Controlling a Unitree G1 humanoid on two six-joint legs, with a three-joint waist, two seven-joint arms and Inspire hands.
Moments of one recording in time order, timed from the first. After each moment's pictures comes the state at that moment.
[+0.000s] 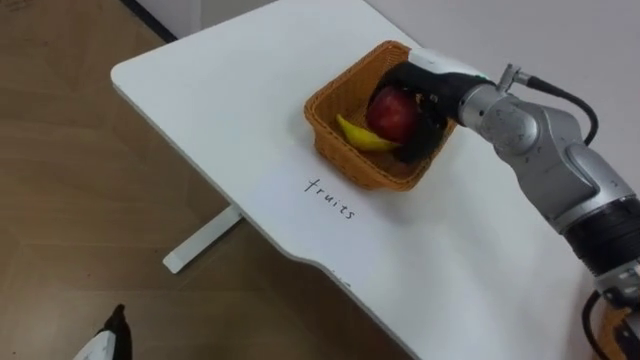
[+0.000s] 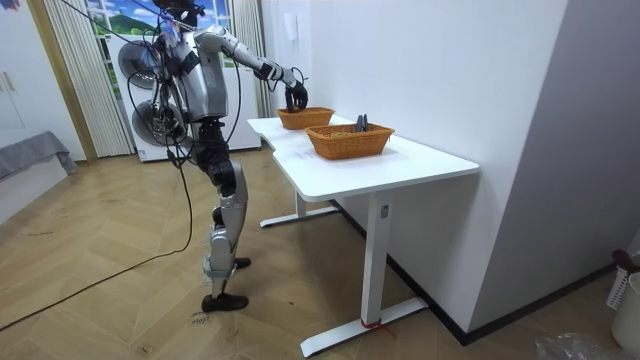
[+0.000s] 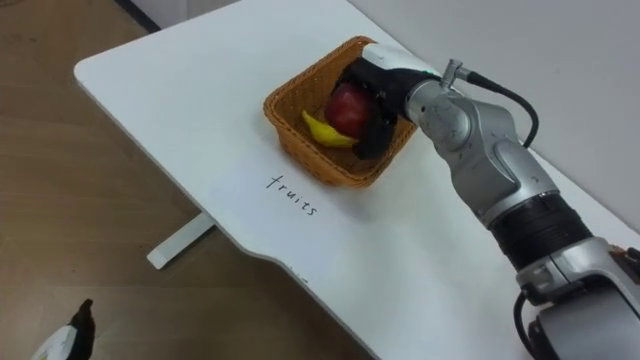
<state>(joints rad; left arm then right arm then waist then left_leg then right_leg) 0.31 0.32 -0.06 0.53 0.51 0.11 0.29 -0.71 -0.54 0.45 0.40 -0.44 0.13 0.34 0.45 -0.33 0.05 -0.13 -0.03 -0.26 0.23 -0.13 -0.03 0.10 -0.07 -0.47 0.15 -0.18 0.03</state>
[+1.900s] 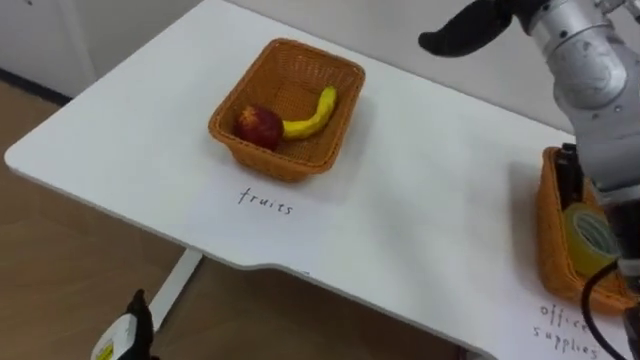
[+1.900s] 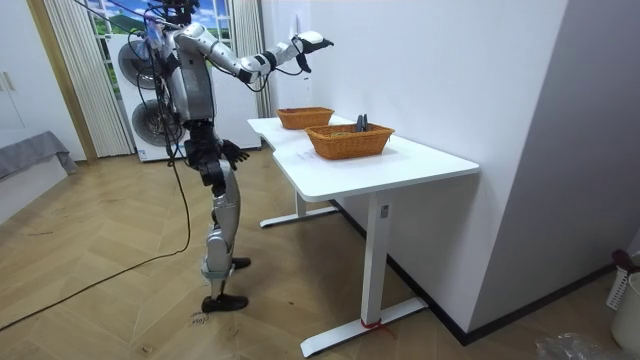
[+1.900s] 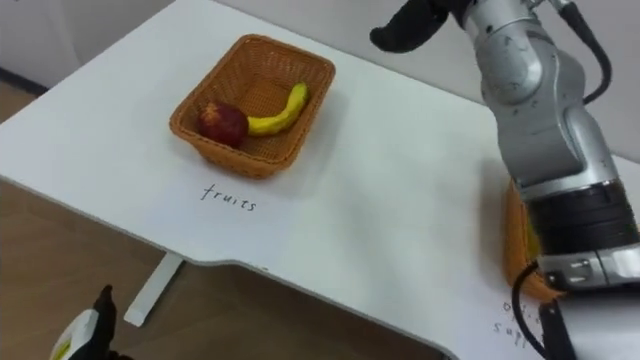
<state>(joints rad) 0.24 0.25 -0.06 0.53 0.50 0.11 0.30 -0.69 -0.54 0.07 0.17 -0.35 0.09 0.04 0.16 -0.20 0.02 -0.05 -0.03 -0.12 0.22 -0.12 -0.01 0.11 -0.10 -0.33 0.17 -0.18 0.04</state>
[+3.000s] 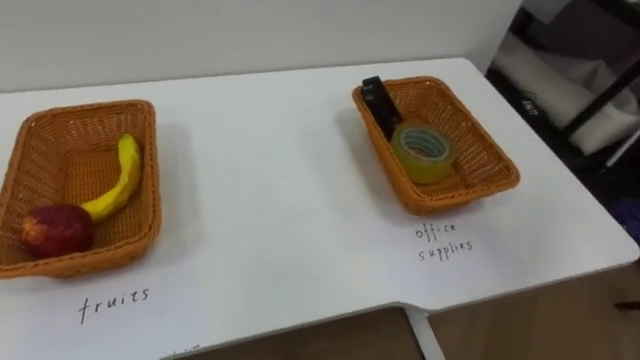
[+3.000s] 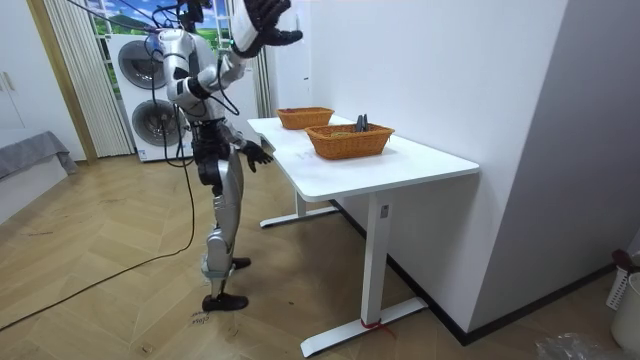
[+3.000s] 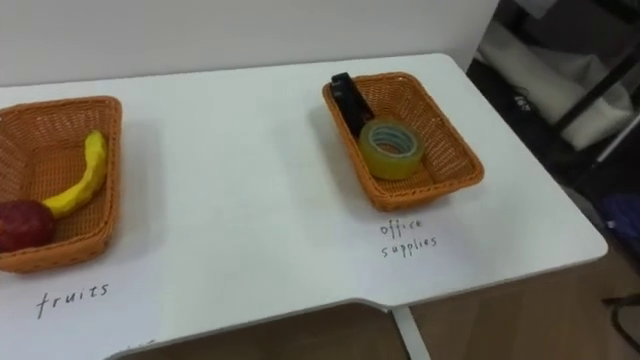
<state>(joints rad) 0.28 0.22 0.07 0.87 0.27 -0.07 0.42 -0.05 -0.54 -0.49 -0.06 0.24 -0.11 -0.54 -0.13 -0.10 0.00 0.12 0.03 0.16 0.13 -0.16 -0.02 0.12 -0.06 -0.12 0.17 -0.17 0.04</state>
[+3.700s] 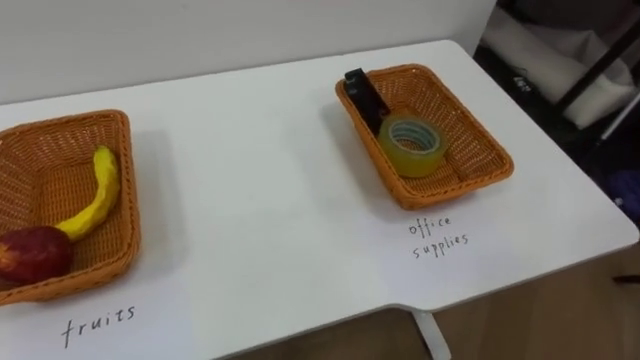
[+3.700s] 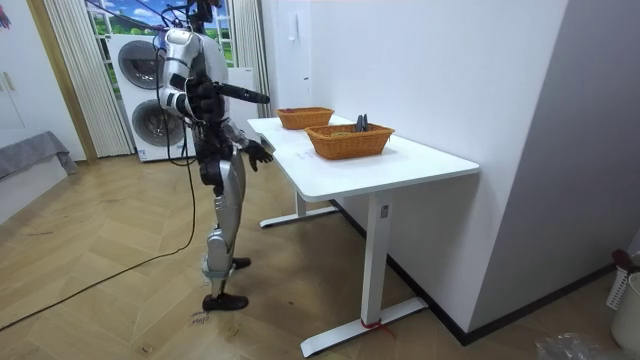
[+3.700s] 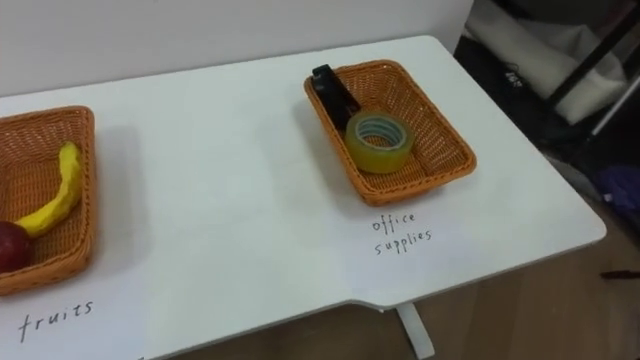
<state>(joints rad) 0.30 0.22 0.08 0.86 0.27 -0.07 0.43 0.18 -0.42 -0.55 0.13 0.47 -0.15 -0.79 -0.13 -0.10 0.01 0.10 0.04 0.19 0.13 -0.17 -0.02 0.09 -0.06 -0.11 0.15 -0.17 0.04</state>
